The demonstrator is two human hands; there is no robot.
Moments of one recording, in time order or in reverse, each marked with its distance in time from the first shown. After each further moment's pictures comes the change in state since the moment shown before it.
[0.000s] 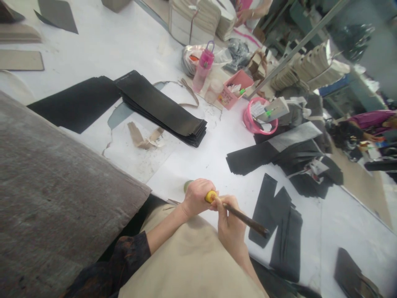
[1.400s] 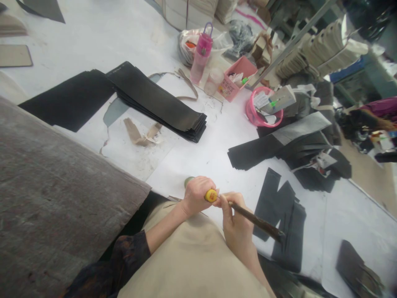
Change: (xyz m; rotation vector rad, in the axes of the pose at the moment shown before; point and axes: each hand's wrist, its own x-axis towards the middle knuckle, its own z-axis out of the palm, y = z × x) left_hand 0.002 0.002 0.001 -0.052 -0.021 -0.006; right_hand 0.006 0.010 -0.009 -0.088 -0.062 0.002
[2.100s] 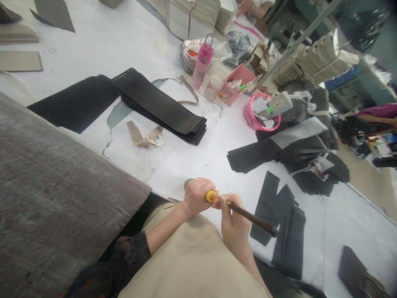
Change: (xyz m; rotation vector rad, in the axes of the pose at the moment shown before) left_hand -0.002 0.000 0.001 0.041 0.014 0.011; right_hand -0.003 -0.003 0.004 0.134 0.075 0.056
